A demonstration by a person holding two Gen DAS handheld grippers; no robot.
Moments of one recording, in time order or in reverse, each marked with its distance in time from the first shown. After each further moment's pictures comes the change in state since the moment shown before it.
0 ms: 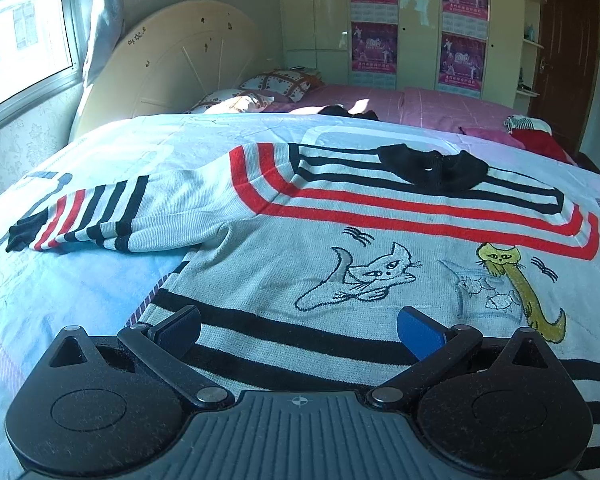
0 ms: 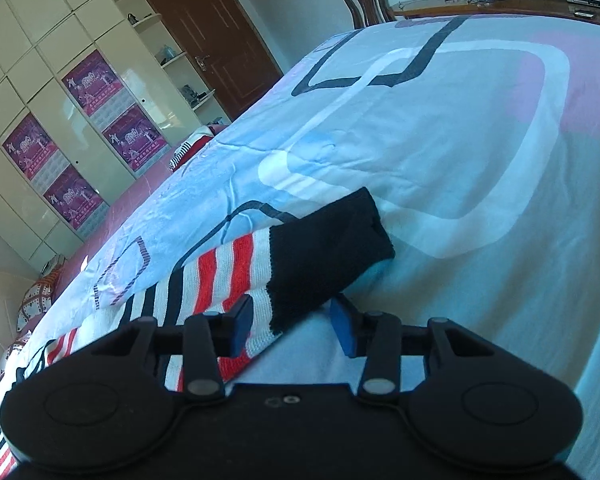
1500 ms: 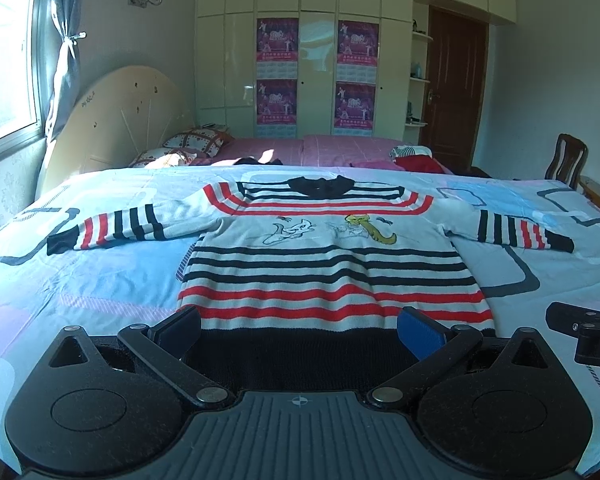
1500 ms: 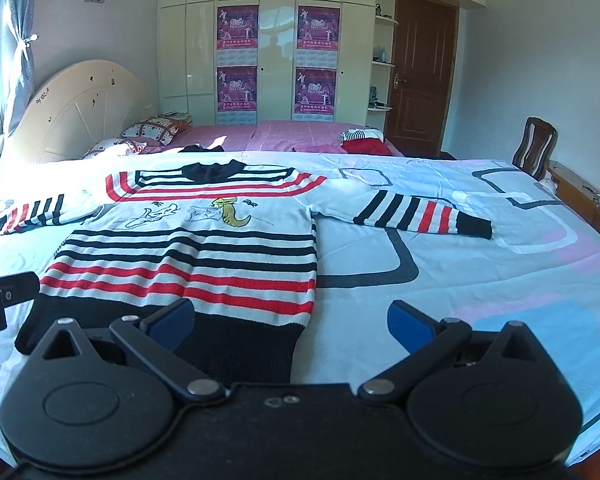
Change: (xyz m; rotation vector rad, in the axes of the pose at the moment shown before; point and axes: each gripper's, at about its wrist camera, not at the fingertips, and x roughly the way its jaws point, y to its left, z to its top) left arm -0.256 0.112 -0.119 0.119 -0.180 -0.304; right arm -0.350 0.159 -0.237 -0.756 -0.016 0.139
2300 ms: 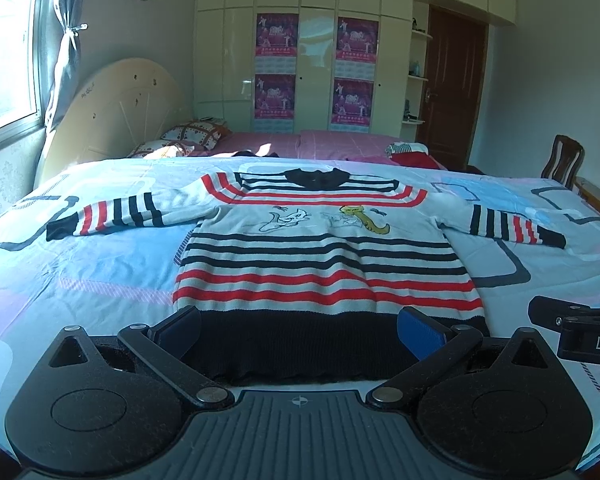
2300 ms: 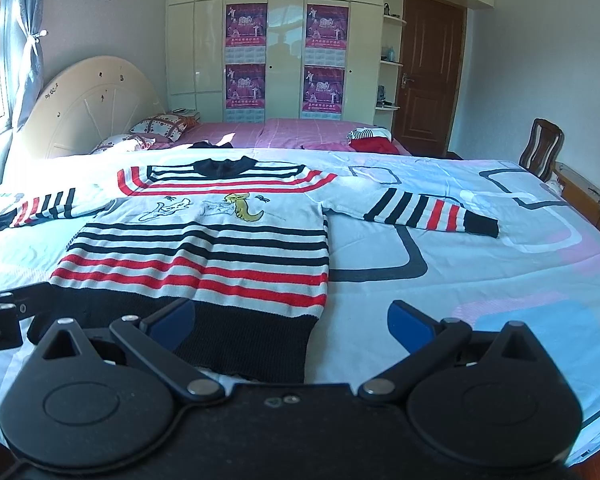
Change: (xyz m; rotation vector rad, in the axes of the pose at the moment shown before) left arm -0.013 0.000 -0.015 -0.024 0.014 -0.013; right arm -0.012 0.007 -0.003 -0.018 0.010 0.018
